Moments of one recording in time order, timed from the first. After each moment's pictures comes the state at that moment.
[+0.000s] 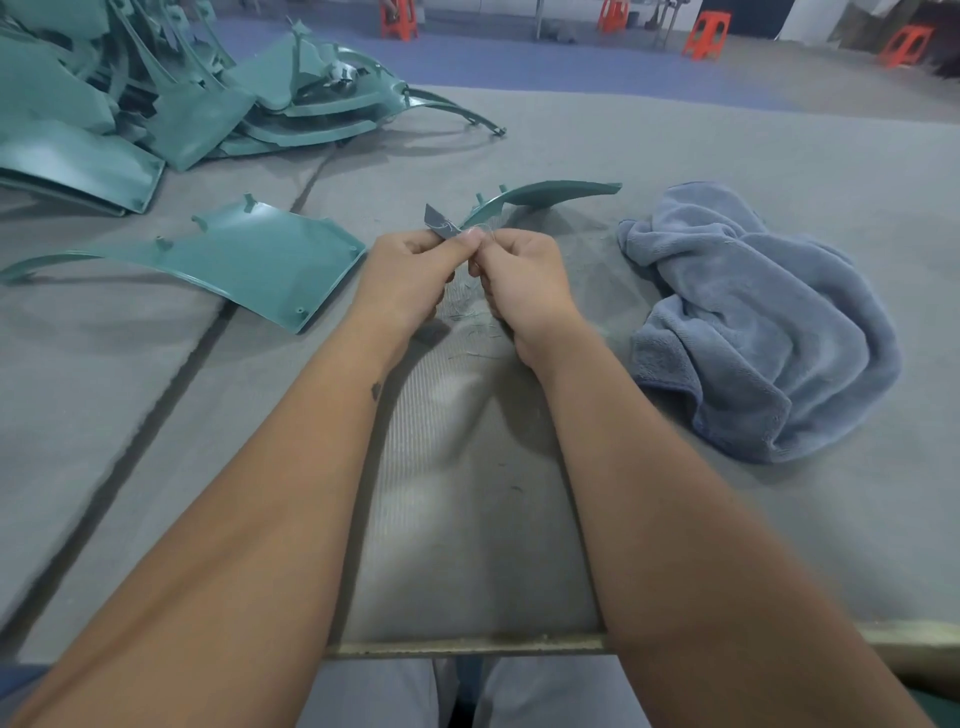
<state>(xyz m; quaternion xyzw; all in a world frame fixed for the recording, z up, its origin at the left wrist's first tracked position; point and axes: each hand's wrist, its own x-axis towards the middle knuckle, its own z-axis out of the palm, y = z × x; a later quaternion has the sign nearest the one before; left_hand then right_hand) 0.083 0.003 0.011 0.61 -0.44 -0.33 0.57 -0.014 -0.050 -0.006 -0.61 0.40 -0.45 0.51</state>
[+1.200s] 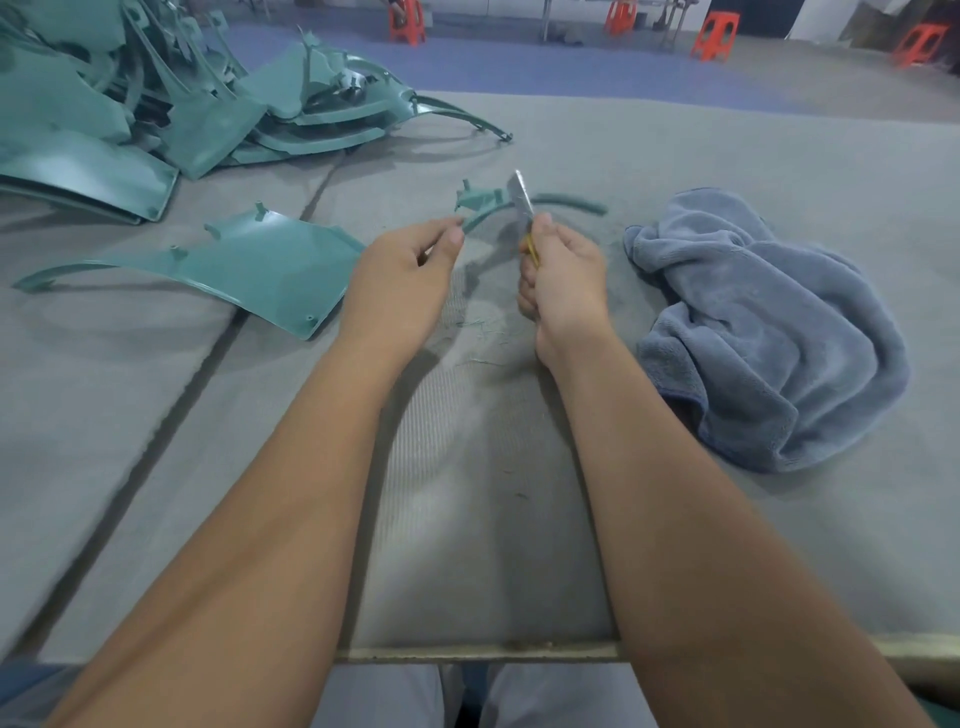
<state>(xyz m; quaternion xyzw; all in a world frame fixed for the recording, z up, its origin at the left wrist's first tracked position) 0.093 0.010 0.005 0.65 -0.54 -0.14 0.52 -0.026 -0.059 -0.002 -0.46 0.39 -0.55 0.58</state>
